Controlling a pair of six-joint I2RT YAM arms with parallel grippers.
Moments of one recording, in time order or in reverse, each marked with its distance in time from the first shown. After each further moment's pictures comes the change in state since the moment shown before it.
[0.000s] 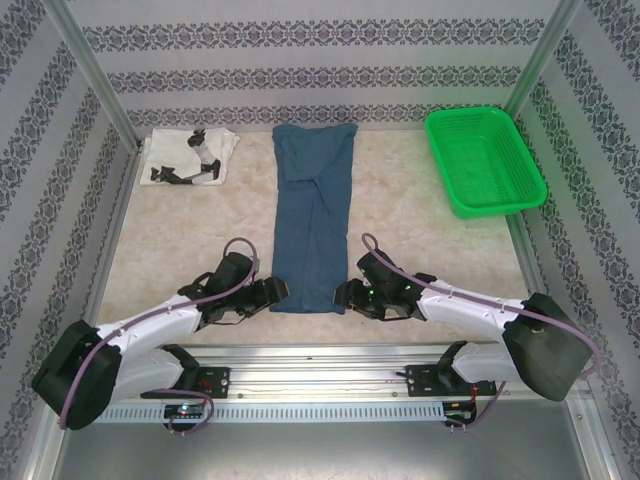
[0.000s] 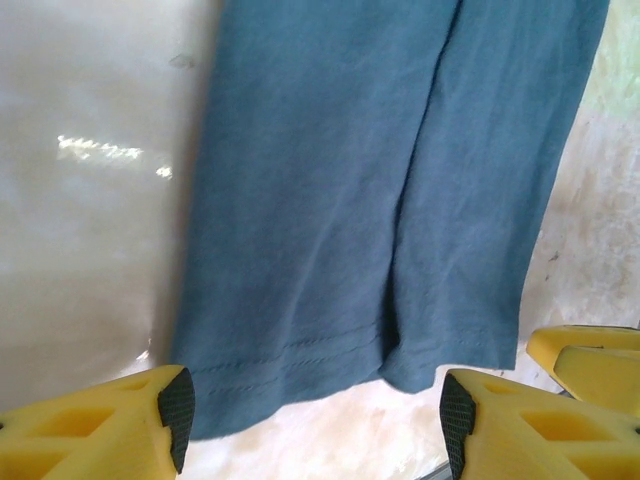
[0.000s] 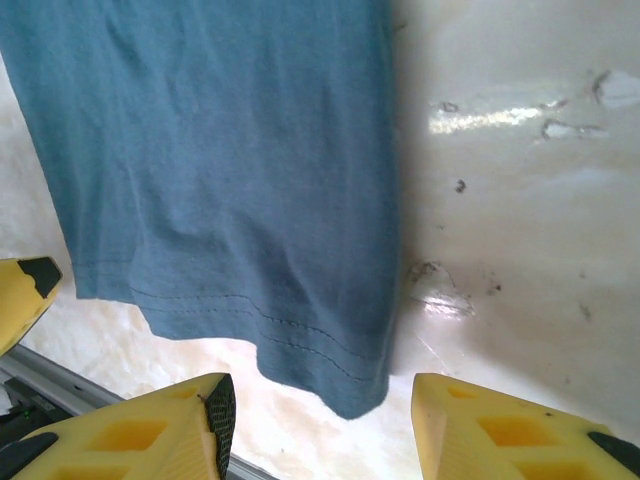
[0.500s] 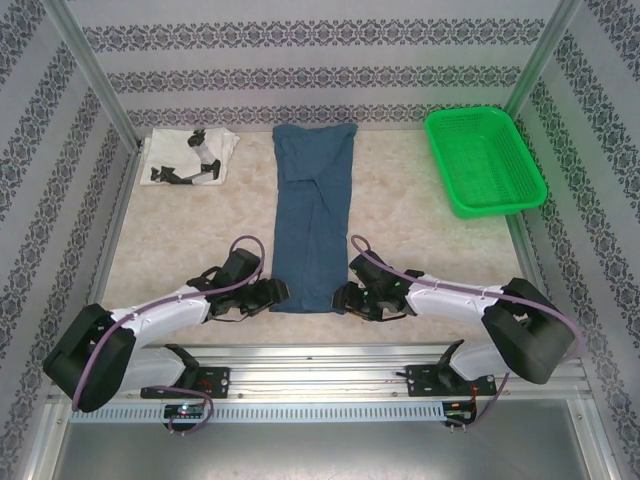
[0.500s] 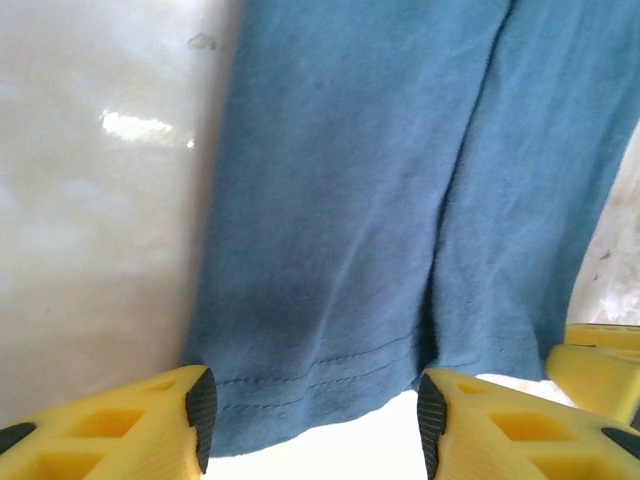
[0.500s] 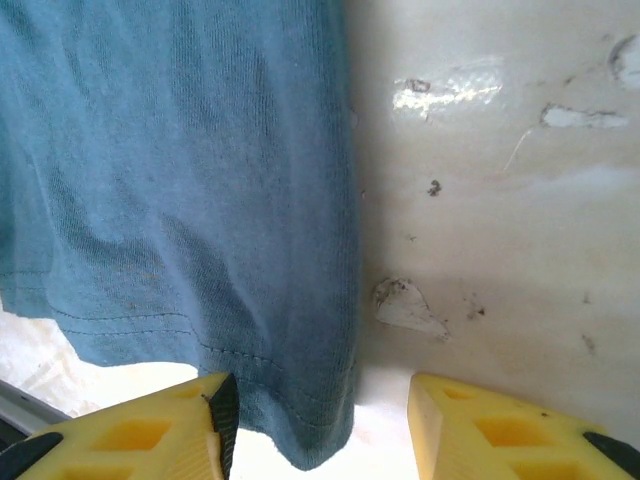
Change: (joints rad) left arm 0.000 0.093 0.040 -0.043 0.008 0.027; right arm 0.013 0.116 0.031 -0.008 -0.001 -0.013
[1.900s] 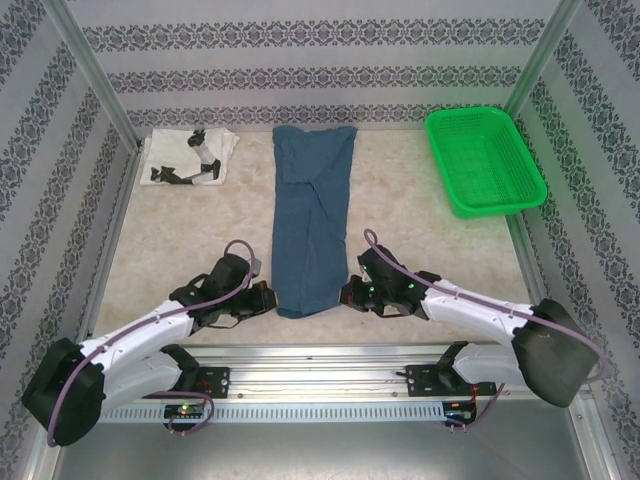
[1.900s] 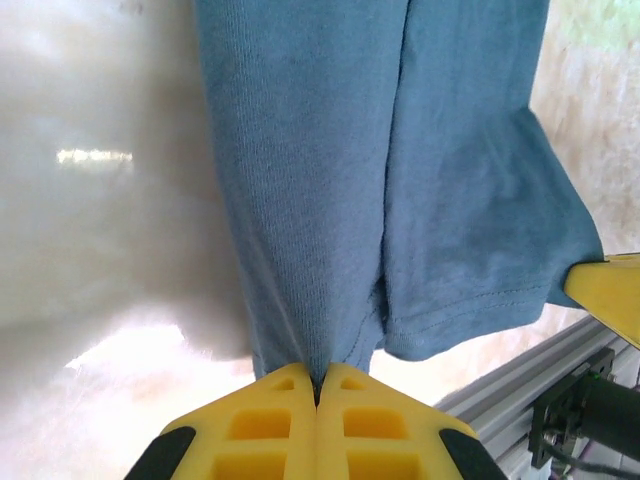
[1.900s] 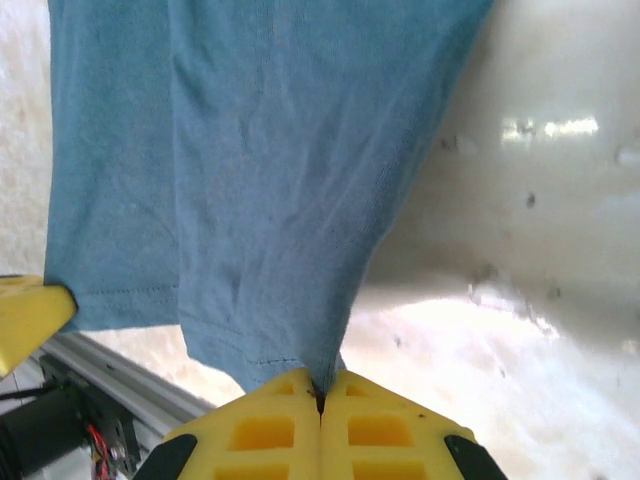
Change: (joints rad) left arm -0.022 -0.241 -0.042 -0.108 0.025 0.073; right arm -0.005 -0.188 -0.026 -0.008 -0.021 -0.015
